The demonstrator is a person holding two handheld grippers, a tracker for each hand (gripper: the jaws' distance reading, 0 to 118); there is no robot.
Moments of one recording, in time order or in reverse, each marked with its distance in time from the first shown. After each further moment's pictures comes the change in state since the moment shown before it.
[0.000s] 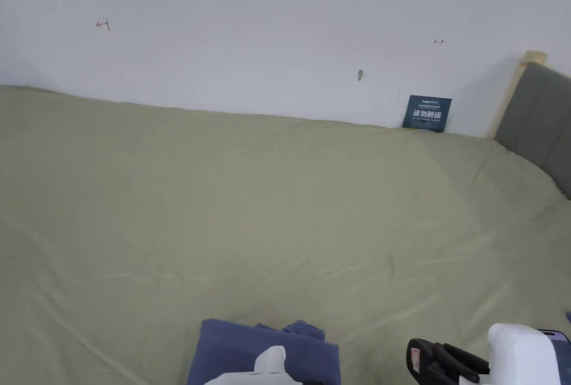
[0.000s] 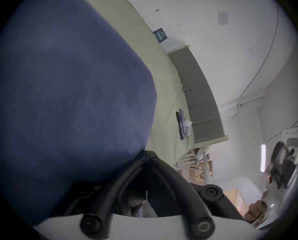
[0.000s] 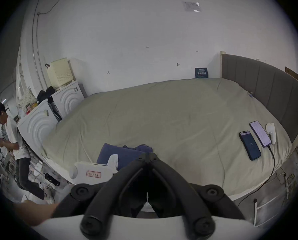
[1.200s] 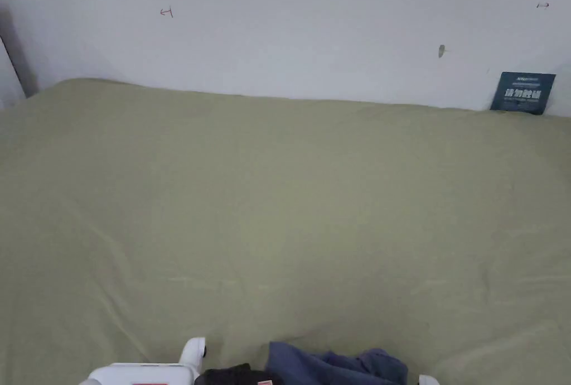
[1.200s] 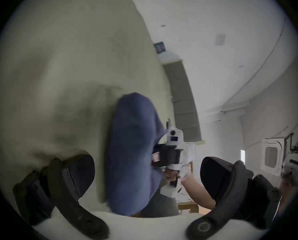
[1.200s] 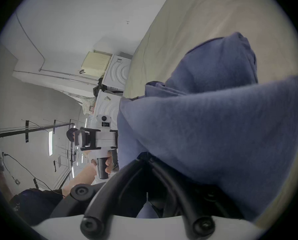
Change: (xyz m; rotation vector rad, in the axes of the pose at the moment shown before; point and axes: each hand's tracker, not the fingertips) left arm -0.092 0.082 0.134 -0.046 -0.150 0.013; right arm 0.054 -0.105 -0.274 -0.611 0.828 -0.516
